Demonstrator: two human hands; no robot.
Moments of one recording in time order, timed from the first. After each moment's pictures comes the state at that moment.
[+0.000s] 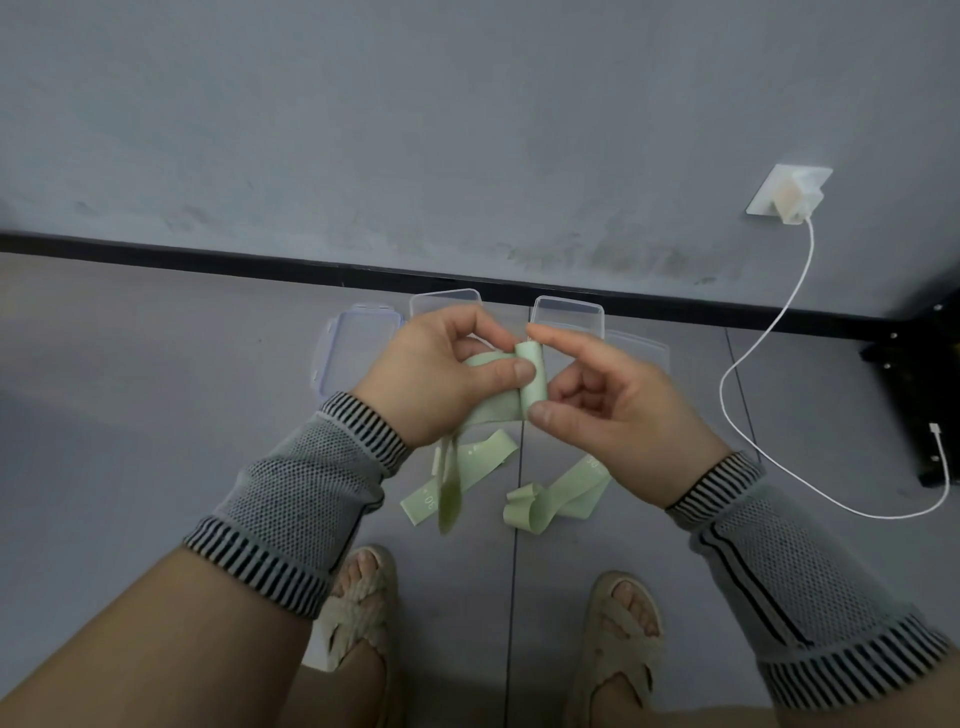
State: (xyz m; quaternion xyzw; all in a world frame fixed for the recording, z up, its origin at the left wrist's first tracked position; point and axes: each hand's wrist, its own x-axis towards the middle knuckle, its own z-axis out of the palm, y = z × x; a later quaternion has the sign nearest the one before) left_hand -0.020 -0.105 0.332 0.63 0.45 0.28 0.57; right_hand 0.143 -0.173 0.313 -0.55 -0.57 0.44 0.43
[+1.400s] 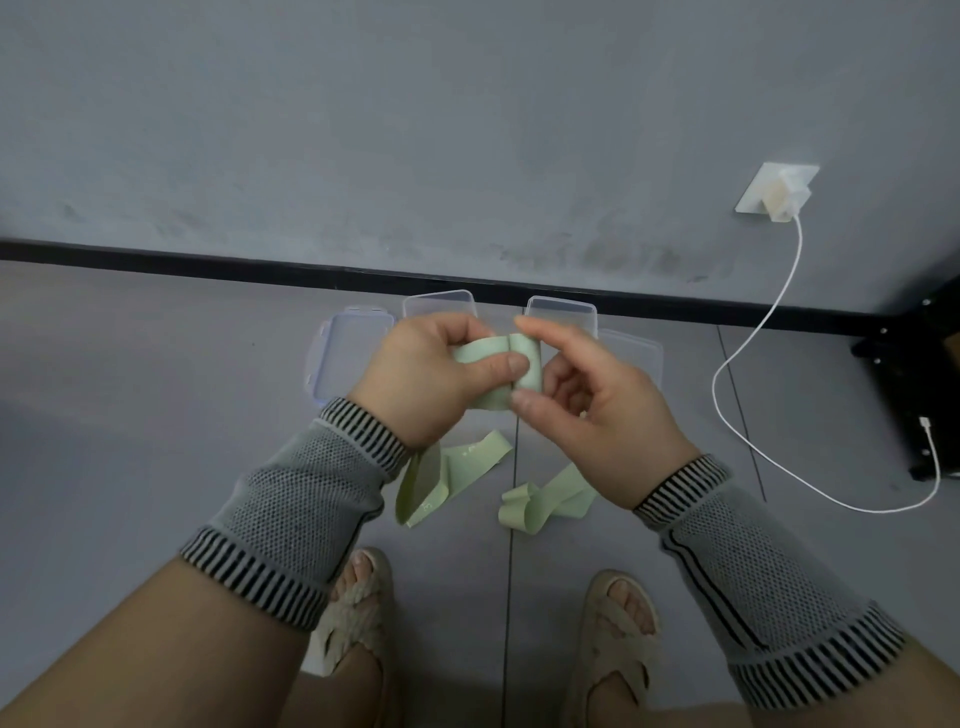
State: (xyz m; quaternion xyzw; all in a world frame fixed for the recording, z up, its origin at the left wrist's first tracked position) left_hand -0.013 -0.105 0.331 0.66 0.50 0.28 0.49; right_hand 0.138 -0.172 0.309 -0.59 -0.62 0.29 0.43
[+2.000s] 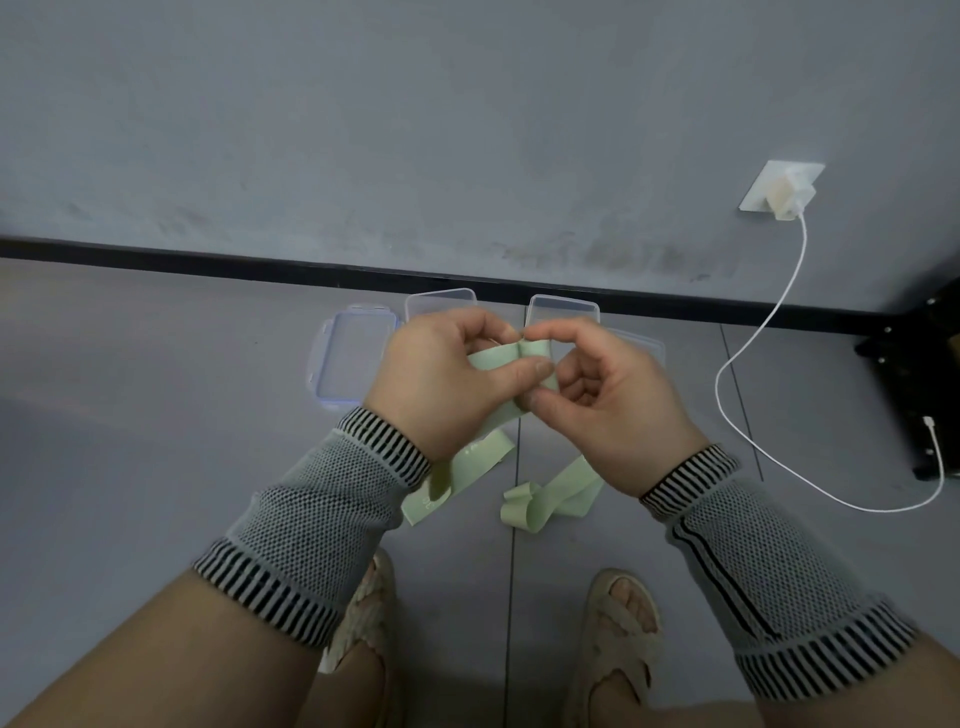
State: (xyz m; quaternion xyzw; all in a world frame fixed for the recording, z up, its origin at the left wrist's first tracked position) left_hand -0.008 -0.115 0.333 0.72 0.51 0.30 0.36; right_hand 0.141 -0.168 0.310 -0.59 -0.59 0.34 0.44
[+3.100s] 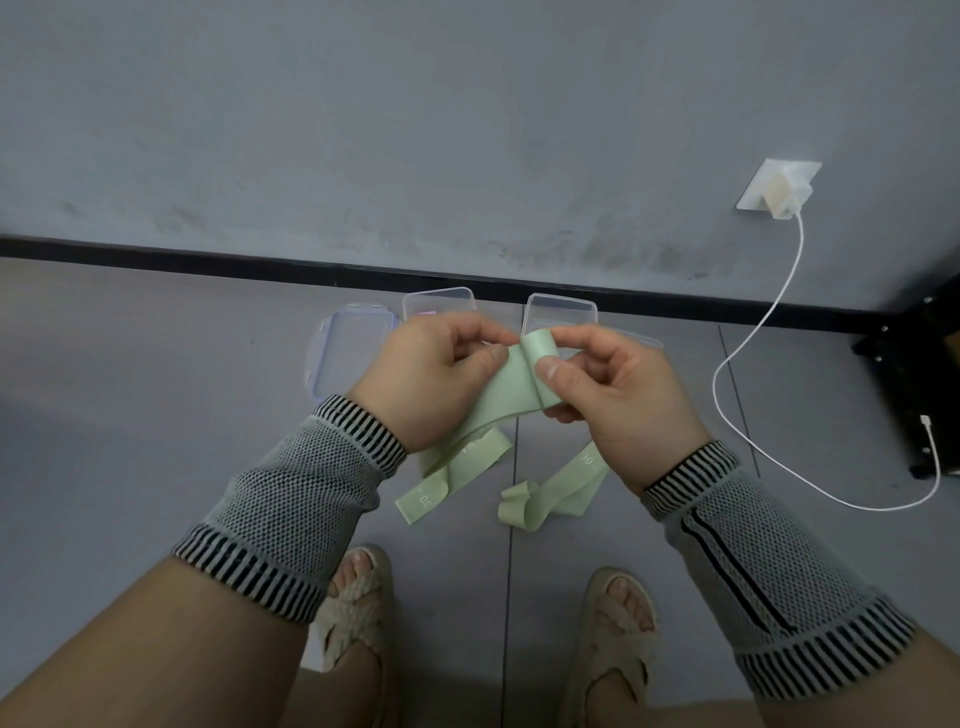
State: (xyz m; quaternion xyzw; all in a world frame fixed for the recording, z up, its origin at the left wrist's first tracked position) left_hand -0.015 -0.104 0.329 0.76 0.44 0.26 0.41; right_hand 0.138 -0.170 0.316 -0.59 -0.45 0.44 0.51
